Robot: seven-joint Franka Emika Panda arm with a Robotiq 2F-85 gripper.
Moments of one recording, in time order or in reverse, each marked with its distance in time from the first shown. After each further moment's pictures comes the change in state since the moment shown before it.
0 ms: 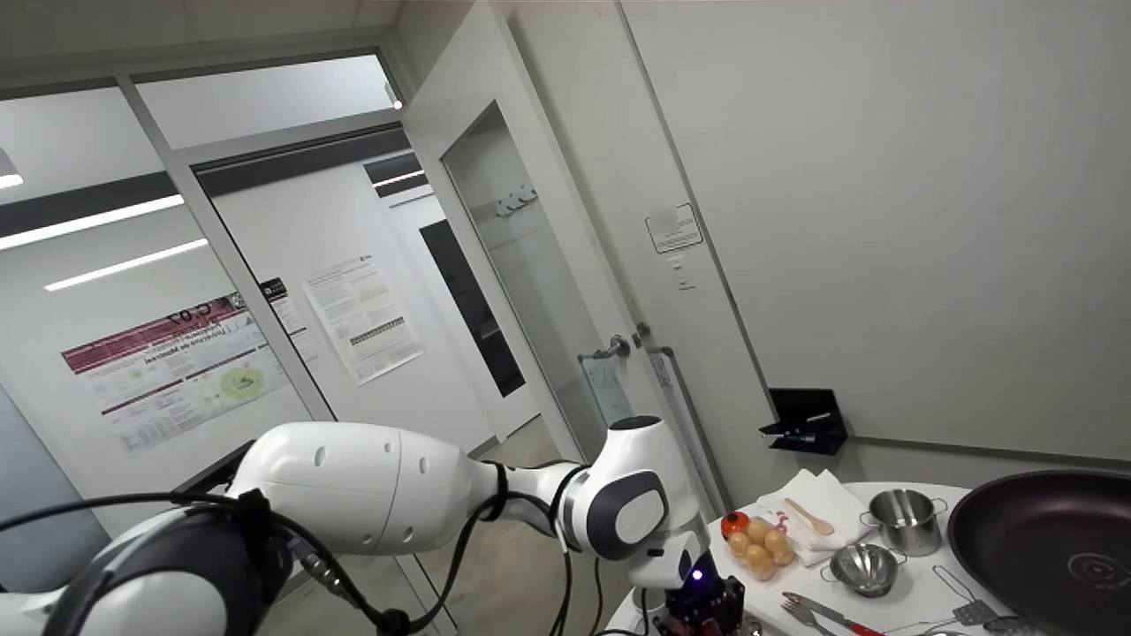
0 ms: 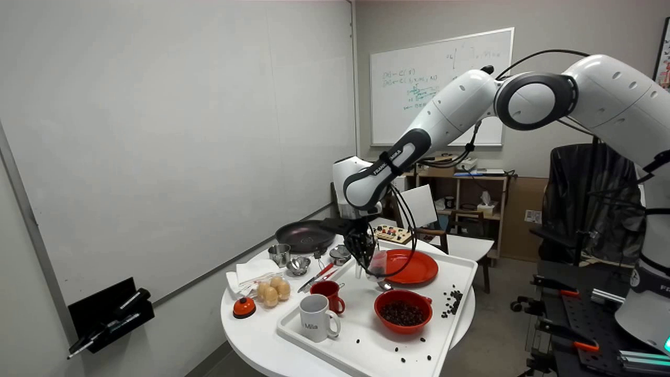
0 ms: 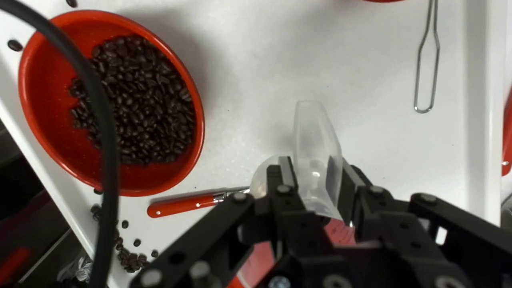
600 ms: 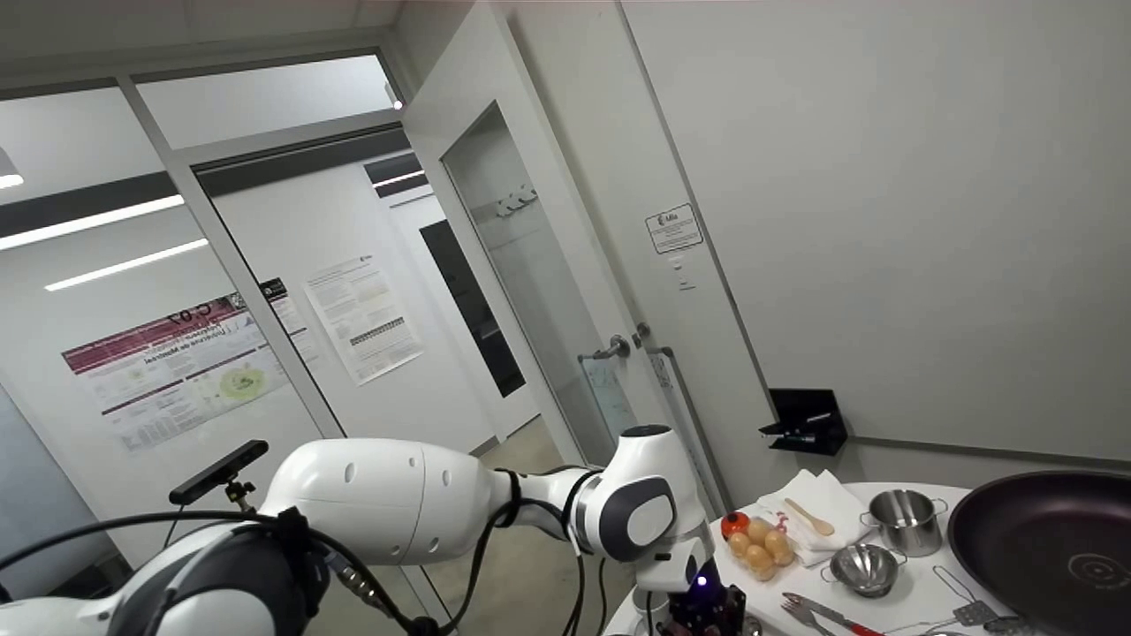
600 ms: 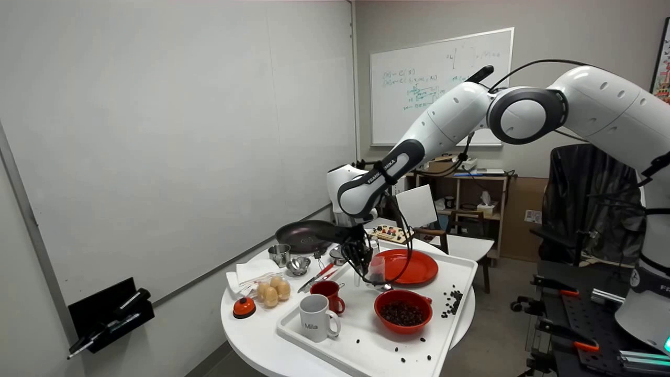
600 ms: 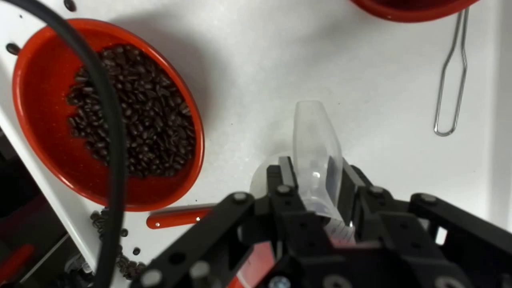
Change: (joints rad) arm 0.003 0.088 0.008 0.108 0.000 -0.068 -0.005
